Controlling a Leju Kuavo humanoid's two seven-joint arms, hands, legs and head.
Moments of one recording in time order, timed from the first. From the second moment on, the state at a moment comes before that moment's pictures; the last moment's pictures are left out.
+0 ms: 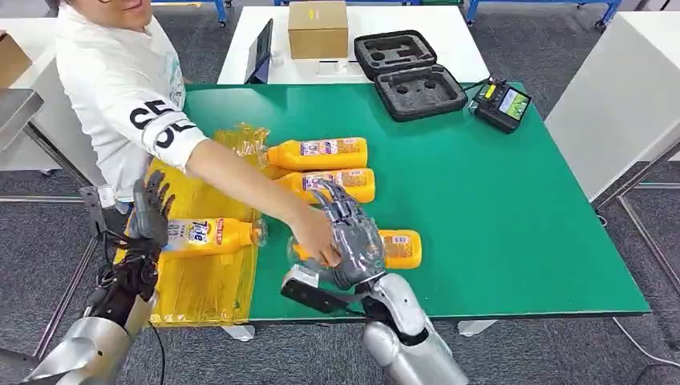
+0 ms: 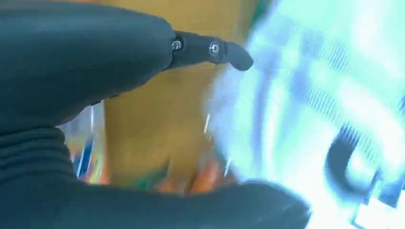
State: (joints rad) left arm -0.55 0.01 0.29 -0.64 0.27 -0.08 -0.56; right arm -0.27 0.12 0.38 -1.25 1.07 -0.45 -0.07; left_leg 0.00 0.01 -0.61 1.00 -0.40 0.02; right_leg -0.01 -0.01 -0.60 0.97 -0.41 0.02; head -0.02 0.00
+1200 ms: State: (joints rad) left arm -0.22 -0.04 0.14 -1.12 0.19 0.29 -0.68; right arm -0.32 0.07 0.25 -1.18 0.87 -0.44 -0.19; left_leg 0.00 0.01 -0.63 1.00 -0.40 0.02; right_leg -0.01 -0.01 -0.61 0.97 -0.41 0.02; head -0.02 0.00
